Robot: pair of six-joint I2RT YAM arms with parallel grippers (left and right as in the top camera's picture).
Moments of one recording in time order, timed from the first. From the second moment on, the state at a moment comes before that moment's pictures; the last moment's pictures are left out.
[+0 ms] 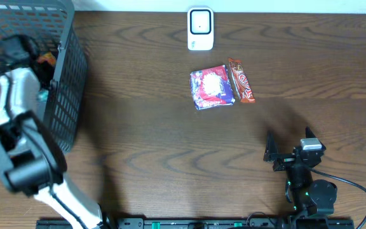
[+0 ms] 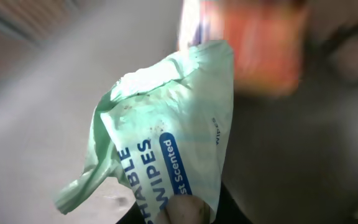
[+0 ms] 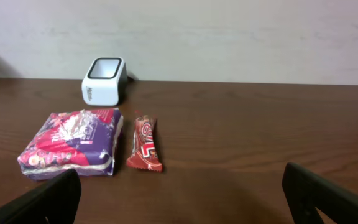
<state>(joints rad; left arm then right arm) 0.42 1.96 1.51 -0.59 -0.09 -0.32 0.01 0.01 0.01 -0.07 -0.09 0.01</state>
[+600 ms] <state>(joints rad) 0.40 1.33 1.53 -0.46 0.24 -0.53 0.01 0.01 0.01 -0.07 -0.09 0.01</state>
